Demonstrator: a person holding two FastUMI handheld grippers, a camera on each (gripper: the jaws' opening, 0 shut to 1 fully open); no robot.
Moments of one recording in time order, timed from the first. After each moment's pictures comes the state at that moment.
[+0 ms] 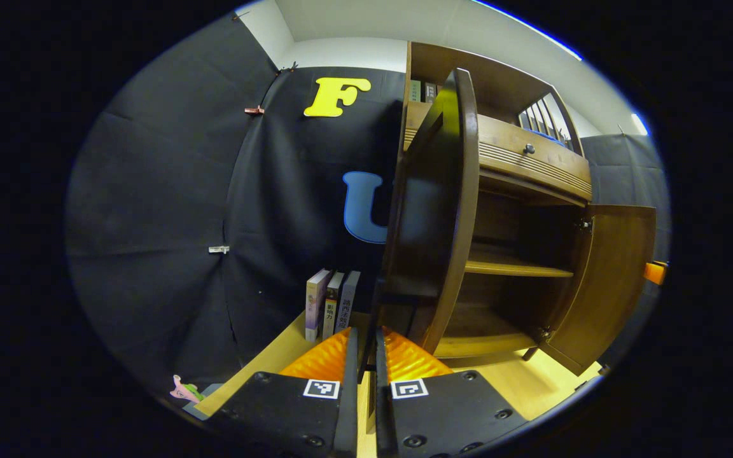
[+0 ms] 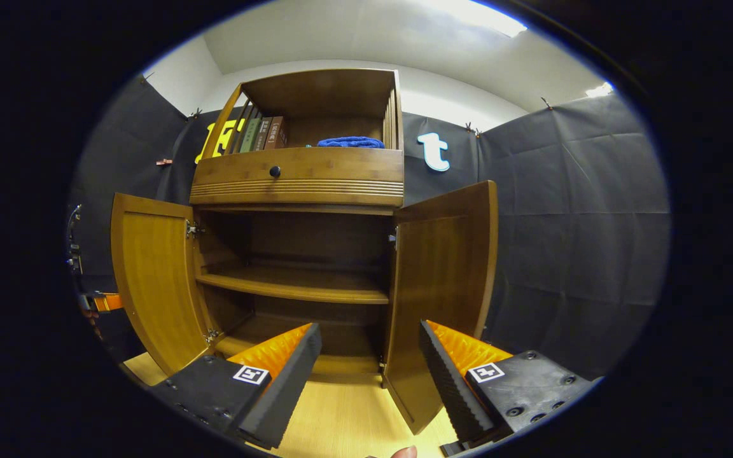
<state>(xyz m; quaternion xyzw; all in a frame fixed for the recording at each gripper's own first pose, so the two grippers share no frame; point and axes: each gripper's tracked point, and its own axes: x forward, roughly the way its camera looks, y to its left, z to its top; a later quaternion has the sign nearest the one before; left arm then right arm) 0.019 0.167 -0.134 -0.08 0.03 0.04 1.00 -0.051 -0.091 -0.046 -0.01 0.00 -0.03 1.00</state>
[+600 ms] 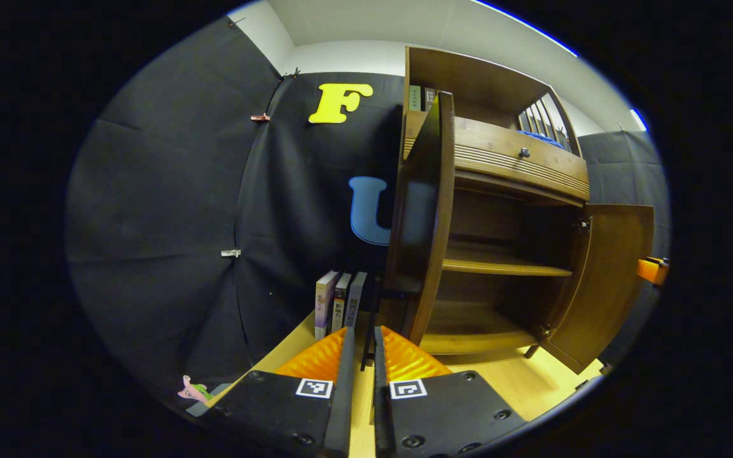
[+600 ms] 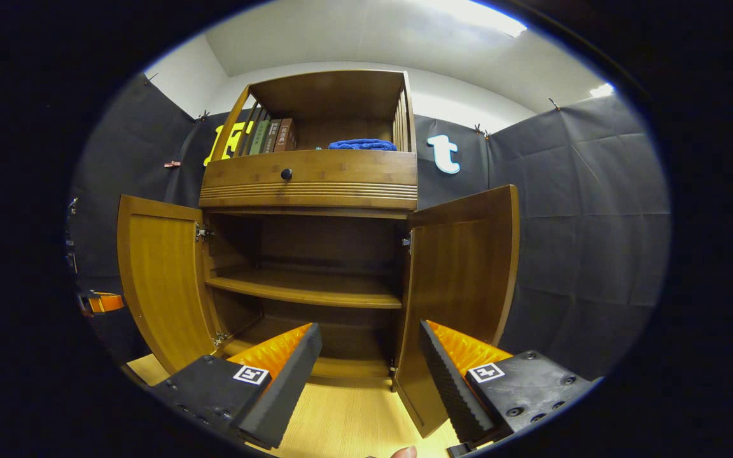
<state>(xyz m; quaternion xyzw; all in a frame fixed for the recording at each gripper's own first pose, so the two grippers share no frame) -0.017 0.160 -0.119 -0.06 0.03 0.05 1.00 -0.046 -0.080 -0.046 -0.01 0.00 -0.01 1.00</state>
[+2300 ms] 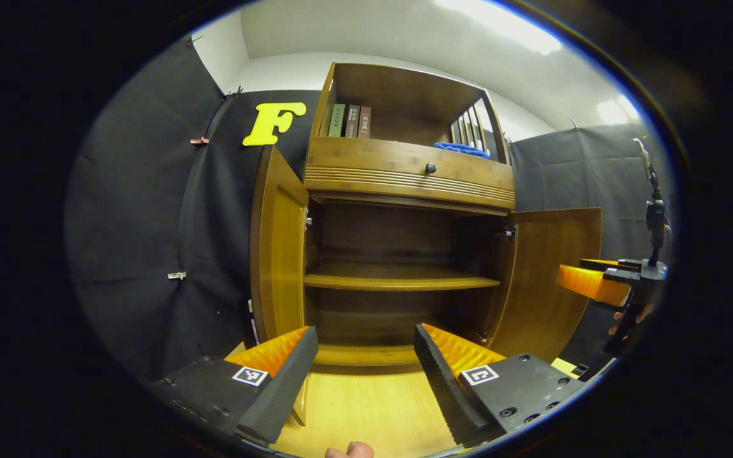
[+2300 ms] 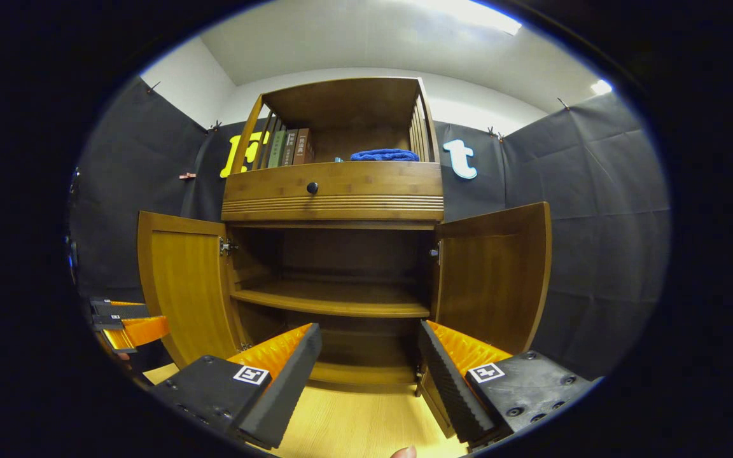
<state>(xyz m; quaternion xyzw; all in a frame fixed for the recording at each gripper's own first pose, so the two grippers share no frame) -0.030 0.022 -0.070 -0.04 0.00 -0.06 1.00 -0.048 -0.037 -0.032 0.01 -0.02 0.02 1.00</state>
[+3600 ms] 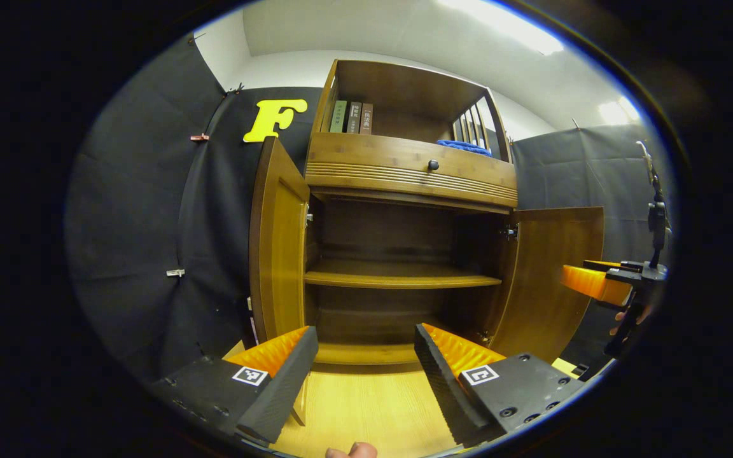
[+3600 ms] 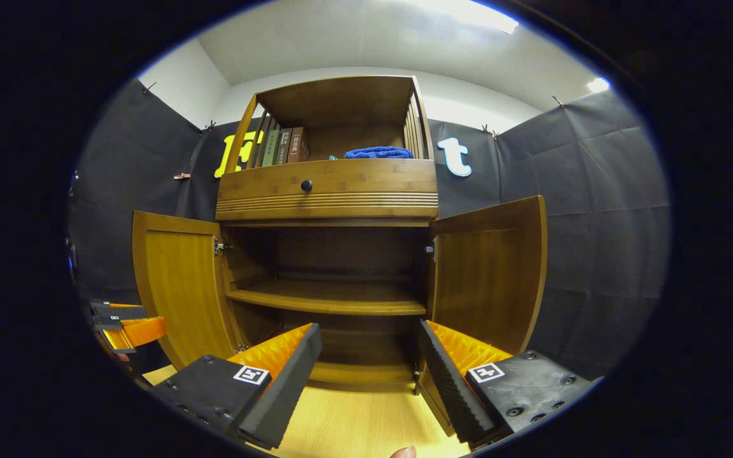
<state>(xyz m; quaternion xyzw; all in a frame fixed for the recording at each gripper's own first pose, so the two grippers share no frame) -0.026 0.025 -0.074 -0.05 0.00 -0.06 1.00 -0.049 -0.038 -0.036 0.01 -0.01 0.02 1.00</state>
